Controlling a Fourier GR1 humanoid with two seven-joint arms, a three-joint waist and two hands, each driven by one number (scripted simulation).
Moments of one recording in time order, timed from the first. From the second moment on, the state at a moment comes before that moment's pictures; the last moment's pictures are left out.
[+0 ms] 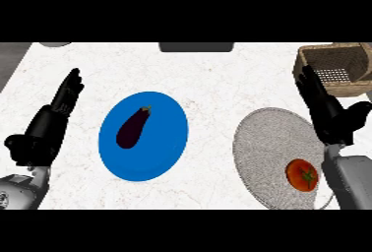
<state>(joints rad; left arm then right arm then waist) -0.19 0.52 -0.25 -1.67 0.14 0.29 0.10 -0.30 -0.34 0.02 -1.33 -0.20 -0.07 -0.01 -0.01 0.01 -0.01</state>
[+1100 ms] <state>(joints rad) -0.13 0.48 -0.21 -1.46 0.20 0.27 0.20 0.02 -0.54 -0.25 -1.68 -0.26 0.50 -0.72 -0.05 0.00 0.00</state>
